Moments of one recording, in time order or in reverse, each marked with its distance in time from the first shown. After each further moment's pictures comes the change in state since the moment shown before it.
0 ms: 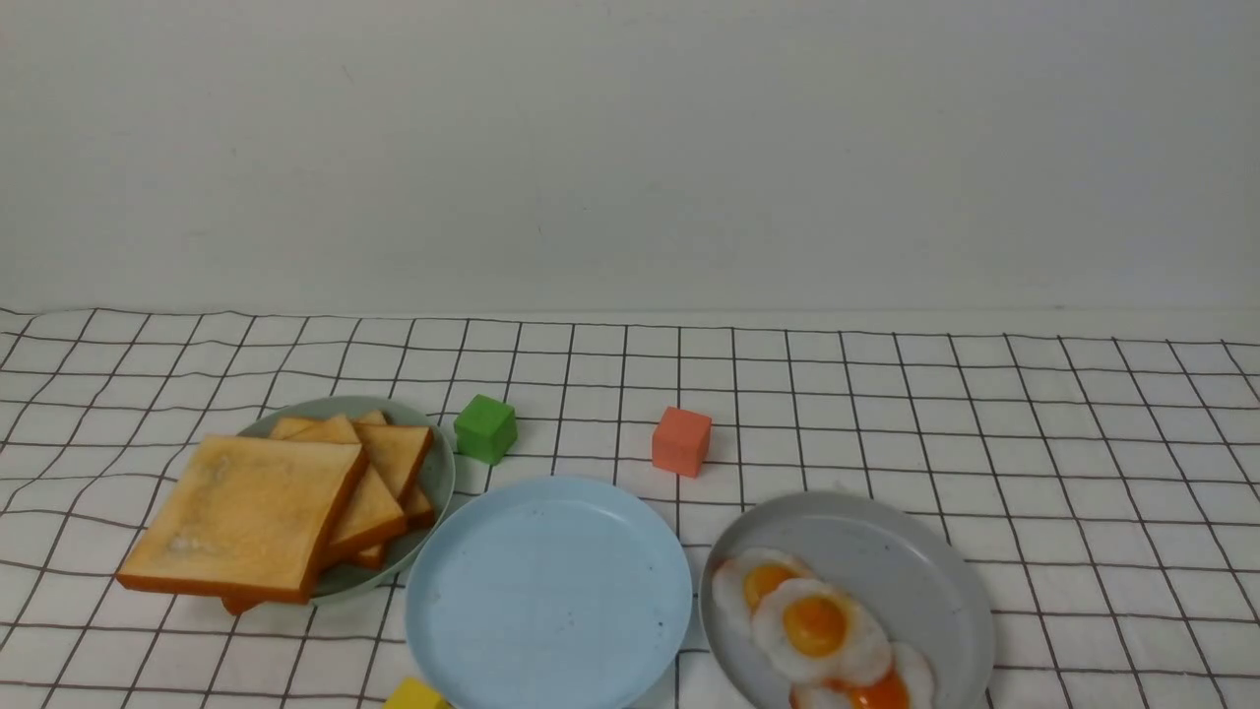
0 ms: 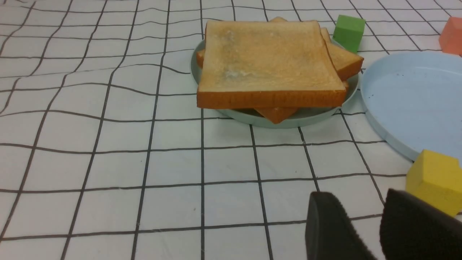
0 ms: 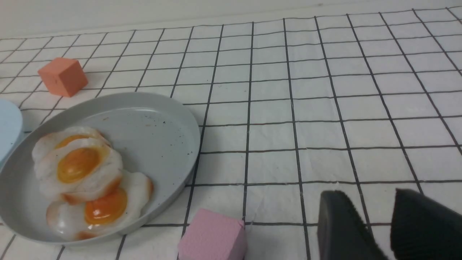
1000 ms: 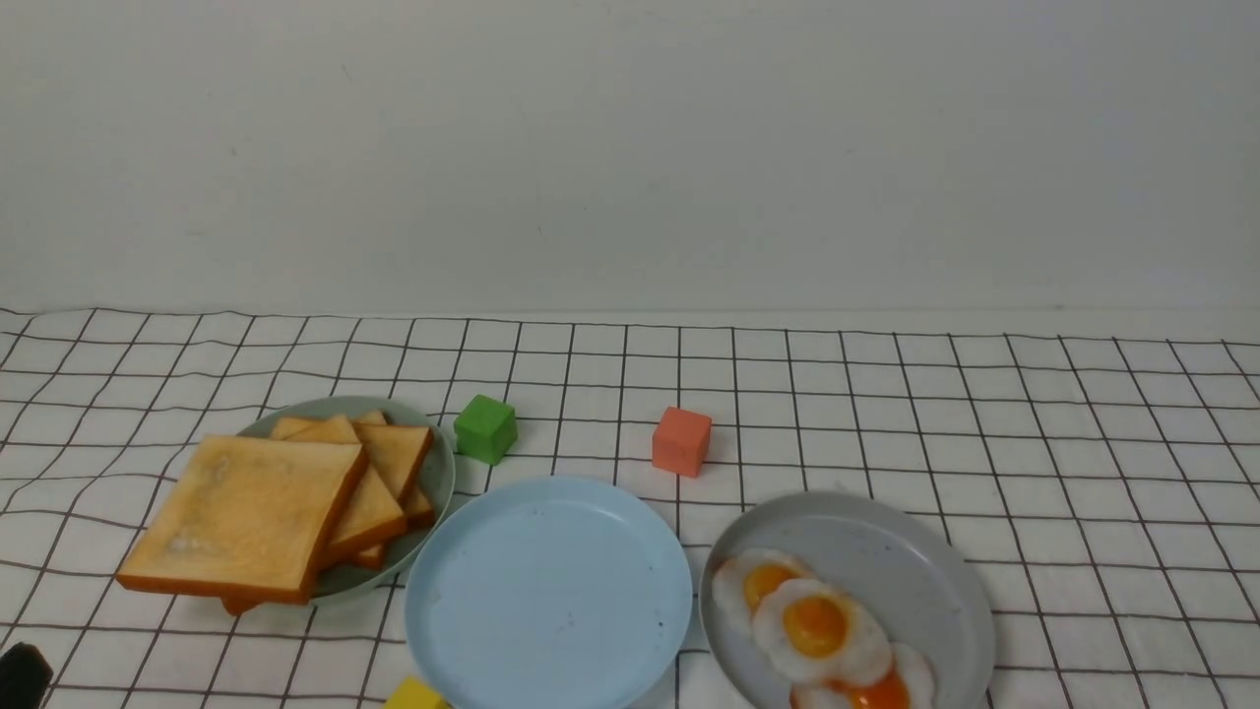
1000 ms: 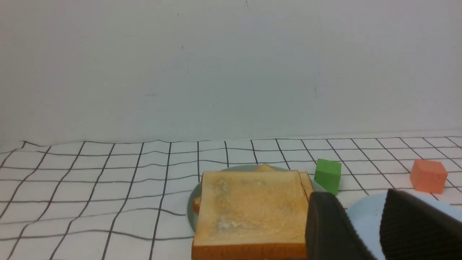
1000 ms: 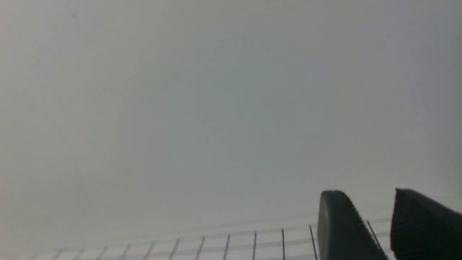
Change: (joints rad) right arm 0.000 0.000 0.011 0.000 -0.554 0.069; left arm 0.000 0.000 0.003 -0.001 -0.377 0.000
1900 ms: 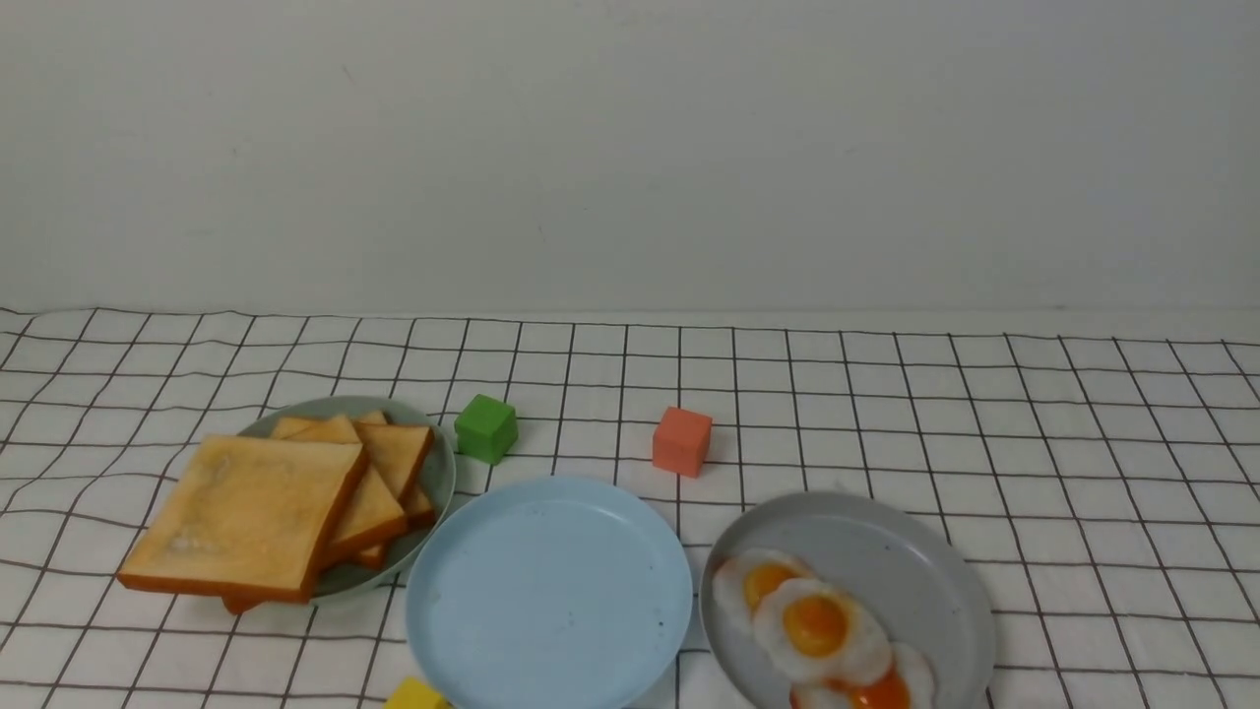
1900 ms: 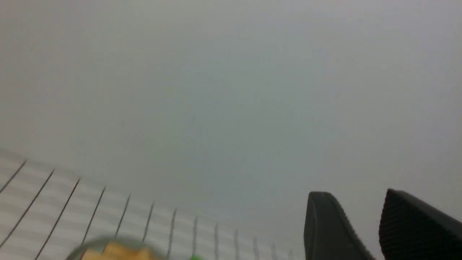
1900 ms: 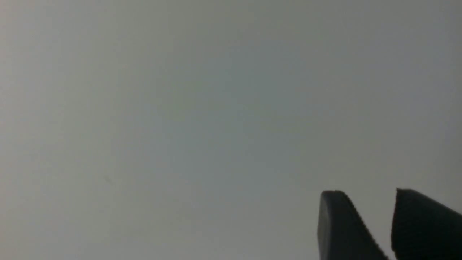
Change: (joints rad) right arm 0.001 0.606 -1.056 -0.142 0.670 0.309; left arm 0.000 0.584 -0.986 -0.038 0.588 -0.466
